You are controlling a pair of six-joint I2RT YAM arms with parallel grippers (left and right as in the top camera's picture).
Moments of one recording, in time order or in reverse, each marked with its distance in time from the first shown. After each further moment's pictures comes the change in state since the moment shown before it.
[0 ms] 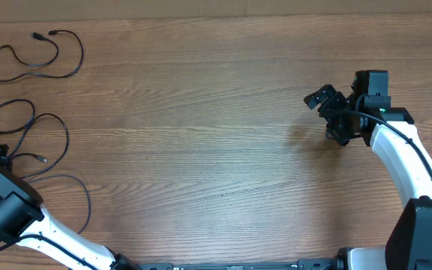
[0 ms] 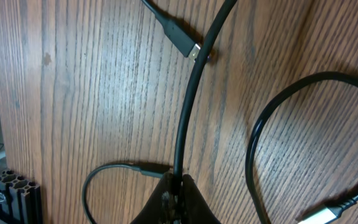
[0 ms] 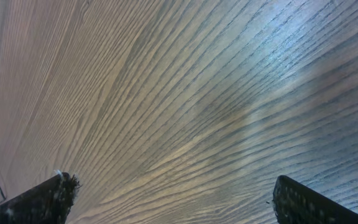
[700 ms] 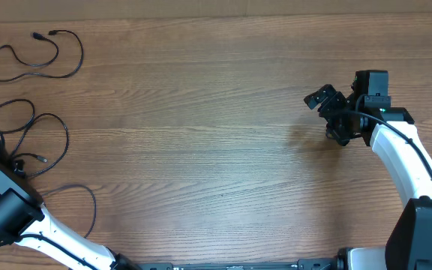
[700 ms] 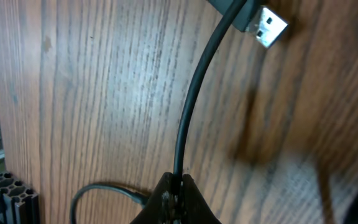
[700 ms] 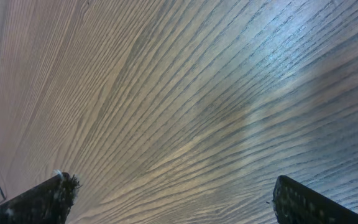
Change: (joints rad) left arm 0.000 0.000 -0.206 0.113 -0.069 -0.049; right arm 0.000 0.000 0.000 0.000 0.000 0.000
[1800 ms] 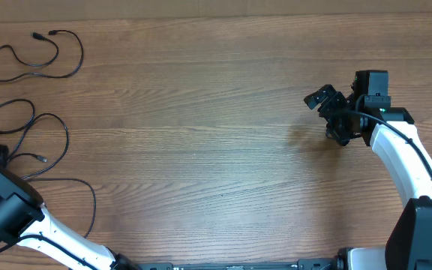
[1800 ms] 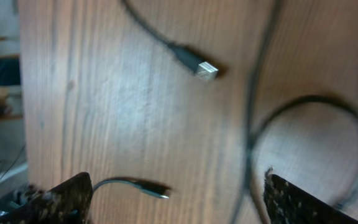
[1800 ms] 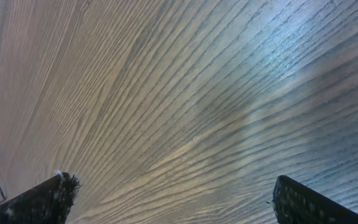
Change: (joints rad) left arm 0.000 -0.002 0.267 -0.148 -0.003 0.084; right arm 0.000 0.000 0.000 0.000 0.000 0.000
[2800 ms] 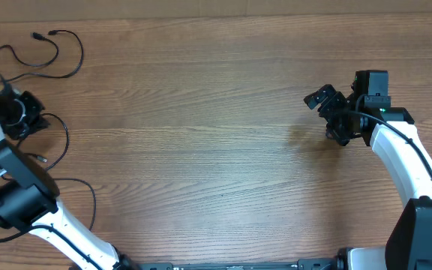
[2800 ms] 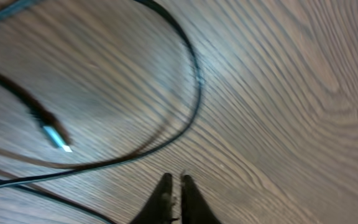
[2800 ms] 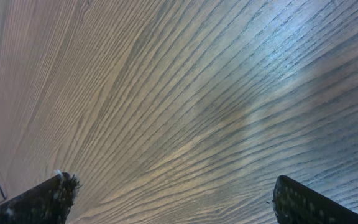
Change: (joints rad) left arm -0.189 -0.001 0.039 0.181 0.603 0.798; right arm 0.000 0.000 0.000 0.000 0.000 0.000
